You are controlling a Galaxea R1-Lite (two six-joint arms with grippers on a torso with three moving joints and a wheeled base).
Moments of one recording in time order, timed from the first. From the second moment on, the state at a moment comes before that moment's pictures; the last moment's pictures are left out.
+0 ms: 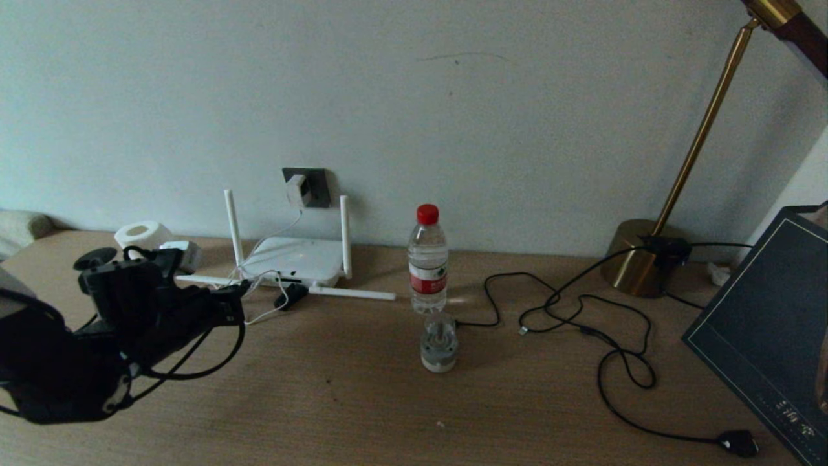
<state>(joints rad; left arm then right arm) 0.07 1.98 -0.61 -1.11 -0.15 0.04 0.01 0.00 -0.07 0.17 0.00 -0.01</state>
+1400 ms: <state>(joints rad) 0.04 2.18 -0.82 -1.11 -0.16 0.04 0.01 0.00 -0.07 0.17 0.00 -0.01</state>
